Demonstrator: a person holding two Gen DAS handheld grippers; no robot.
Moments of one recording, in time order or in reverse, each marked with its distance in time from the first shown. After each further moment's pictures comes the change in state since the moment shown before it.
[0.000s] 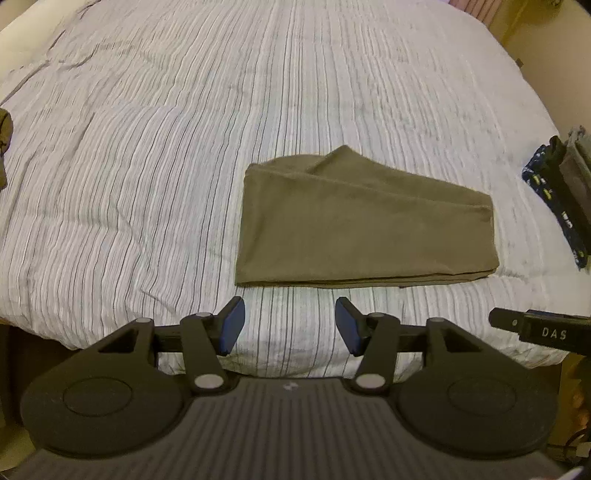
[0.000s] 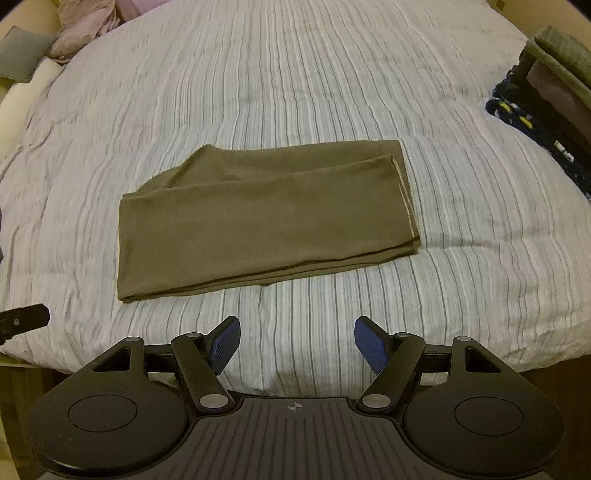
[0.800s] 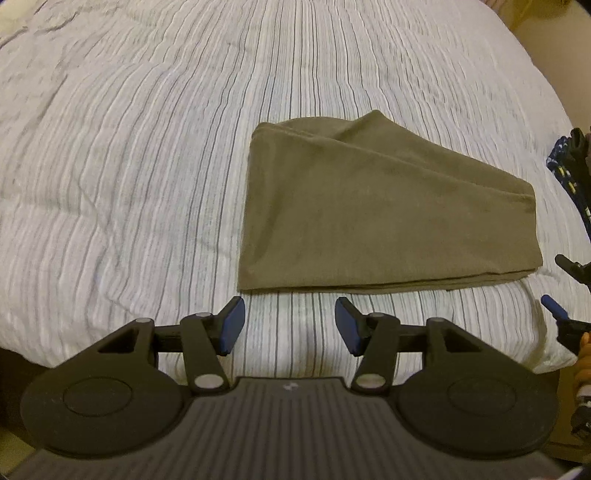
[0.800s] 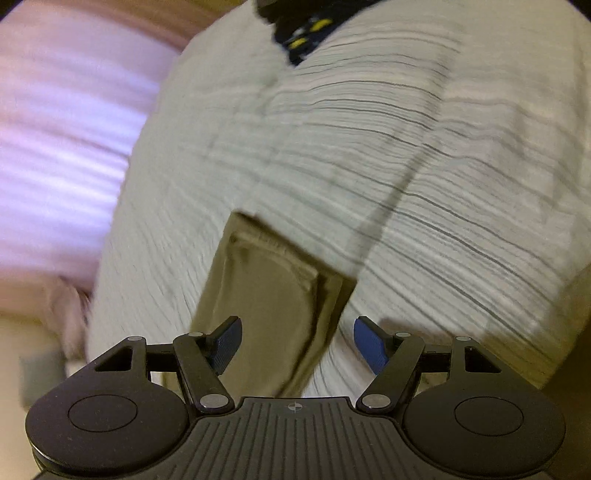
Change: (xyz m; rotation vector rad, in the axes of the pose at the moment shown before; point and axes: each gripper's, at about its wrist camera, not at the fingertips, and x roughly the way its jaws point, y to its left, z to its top) left arm 0.111 0.038 -0.005 -0.011 0.045 -0.071; right arm 0.104 -0.188 -0.026 0.907 -0.371 0.352
